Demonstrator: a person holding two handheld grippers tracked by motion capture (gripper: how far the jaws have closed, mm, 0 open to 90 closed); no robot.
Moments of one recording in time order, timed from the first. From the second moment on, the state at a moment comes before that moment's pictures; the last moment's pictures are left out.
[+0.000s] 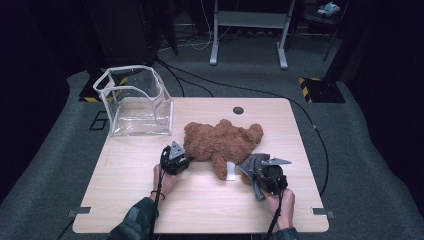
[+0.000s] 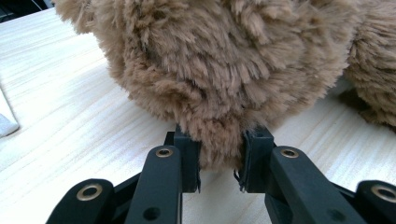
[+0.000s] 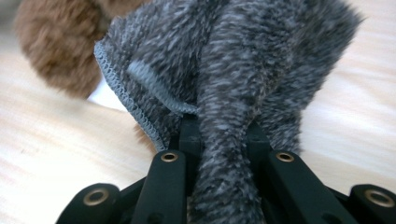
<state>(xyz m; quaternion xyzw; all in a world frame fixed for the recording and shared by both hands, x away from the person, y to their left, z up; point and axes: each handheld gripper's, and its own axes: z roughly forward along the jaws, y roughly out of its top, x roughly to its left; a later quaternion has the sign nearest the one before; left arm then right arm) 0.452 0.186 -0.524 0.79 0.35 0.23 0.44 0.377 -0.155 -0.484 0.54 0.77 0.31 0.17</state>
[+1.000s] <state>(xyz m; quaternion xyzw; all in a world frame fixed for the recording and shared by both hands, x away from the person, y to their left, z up) 0.452 0.187 -0.523 0.80 0.35 0.23 0.44 0.441 -0.153 -0.436 0.54 0.75 0.32 0.21</state>
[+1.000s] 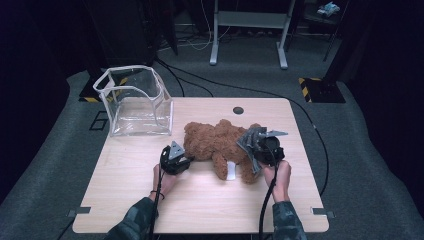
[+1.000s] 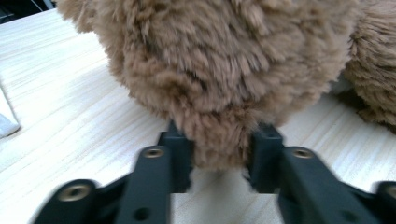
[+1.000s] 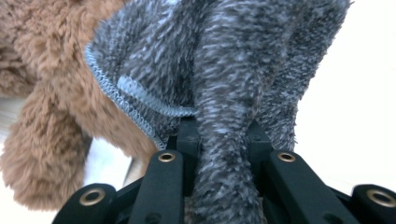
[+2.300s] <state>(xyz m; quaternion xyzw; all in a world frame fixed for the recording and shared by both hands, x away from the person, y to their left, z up) 0.398 0.094 -0.510 0.82 0.36 0.15 0.42 0.389 -0.236 -0.448 0.59 0.70 0.31 0.24</state>
